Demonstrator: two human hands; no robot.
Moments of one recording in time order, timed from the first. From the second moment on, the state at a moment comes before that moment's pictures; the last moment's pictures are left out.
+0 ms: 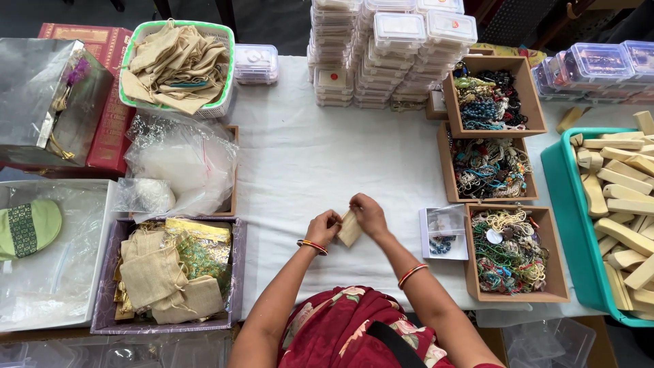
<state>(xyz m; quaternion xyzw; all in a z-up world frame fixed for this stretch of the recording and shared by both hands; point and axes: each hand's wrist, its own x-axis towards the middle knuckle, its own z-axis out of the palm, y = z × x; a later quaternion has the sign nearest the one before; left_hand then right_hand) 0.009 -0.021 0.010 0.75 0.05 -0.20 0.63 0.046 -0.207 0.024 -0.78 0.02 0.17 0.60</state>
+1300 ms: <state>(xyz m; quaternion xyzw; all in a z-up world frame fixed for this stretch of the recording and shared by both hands) 0.011 -0.027 -0.031 0.79 0.11 -0.15 0.58 0.075 -0.149 0.013 -0.99 -0.01 0.08 0.12</state>
